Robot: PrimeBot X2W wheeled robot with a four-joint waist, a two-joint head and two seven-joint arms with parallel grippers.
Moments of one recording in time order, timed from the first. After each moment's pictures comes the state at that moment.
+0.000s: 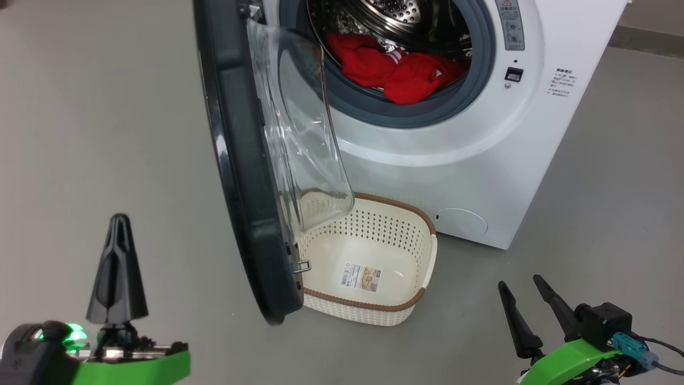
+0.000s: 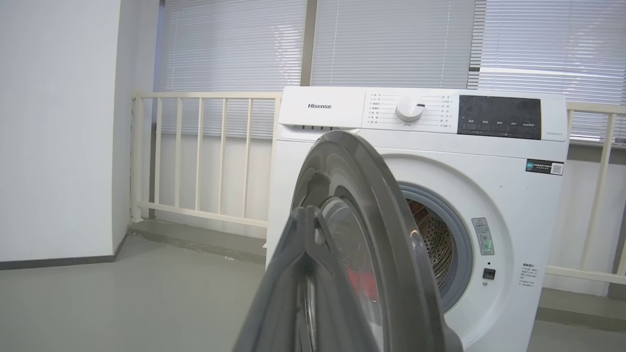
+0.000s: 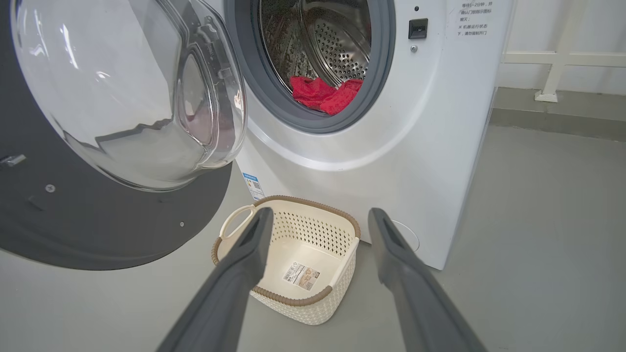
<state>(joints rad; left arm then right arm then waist) -0.03 0.03 -0.01 -0.18 -0.29 -0.07 -0.25 -0.10 -0.16 0.08 0.35 0.29 0.13 -0.25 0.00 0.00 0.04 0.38</state>
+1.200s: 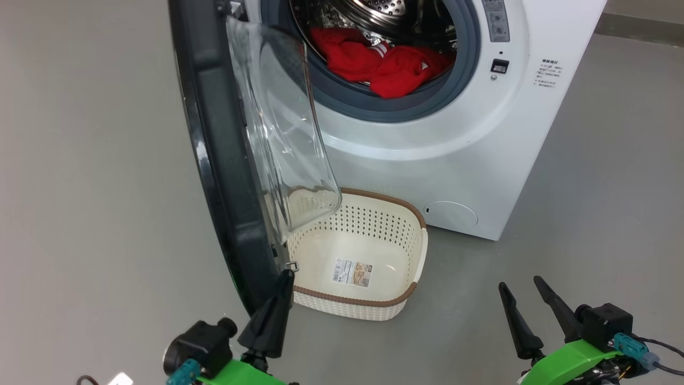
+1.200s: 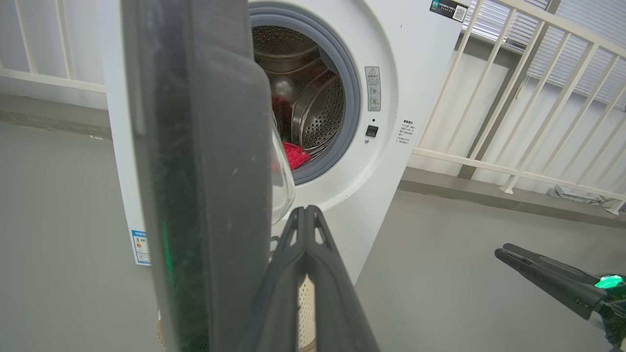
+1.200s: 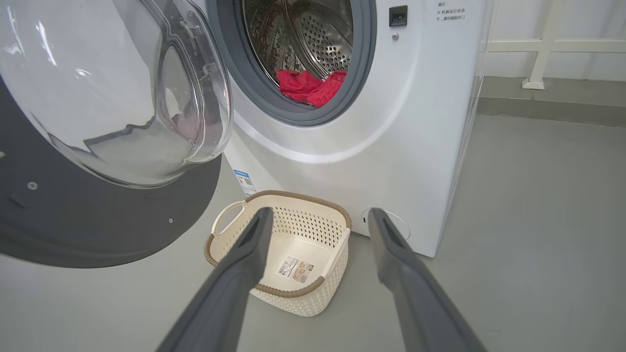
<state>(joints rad) -0.12 0.05 -0.44 0.16 -0.40 -0.09 -0.26 -0.10 -0.16 0.08 0.35 0.30 0.13 -0.25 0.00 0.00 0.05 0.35</state>
